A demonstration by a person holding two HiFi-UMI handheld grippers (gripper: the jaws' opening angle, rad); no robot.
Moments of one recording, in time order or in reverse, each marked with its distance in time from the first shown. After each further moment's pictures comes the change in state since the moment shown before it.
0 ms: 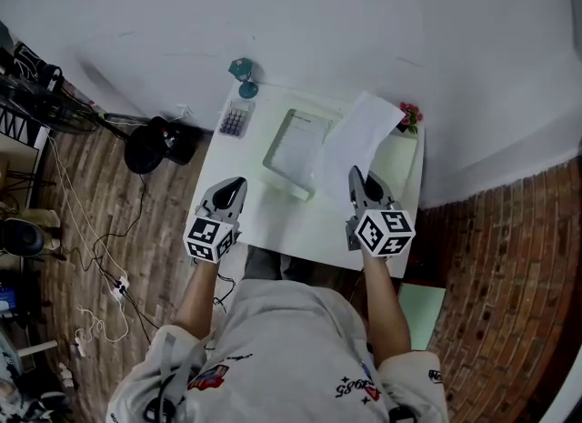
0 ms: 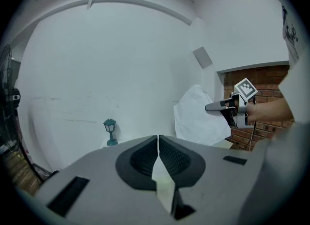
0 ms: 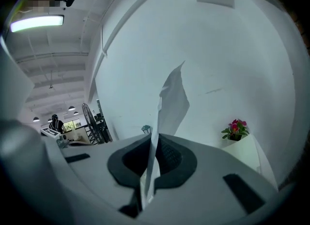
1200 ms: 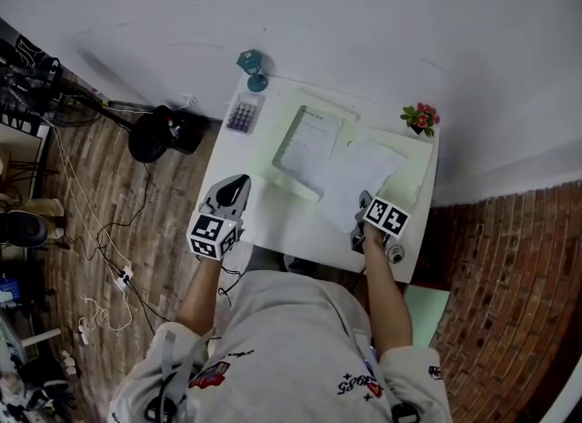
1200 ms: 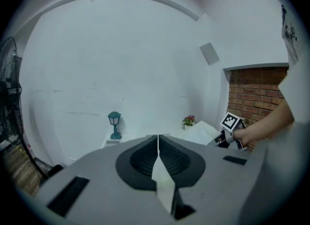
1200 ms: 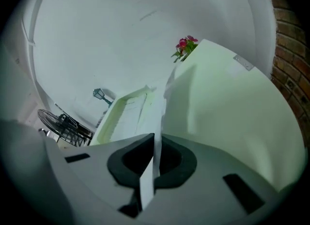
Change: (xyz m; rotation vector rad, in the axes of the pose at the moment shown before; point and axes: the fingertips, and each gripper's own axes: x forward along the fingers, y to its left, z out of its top) left arm 0.018 0.030 -0.022 -0.037 0.055 0.018; right arm 0.031 -0.120 -0.202 0.471 0.478 -0.353
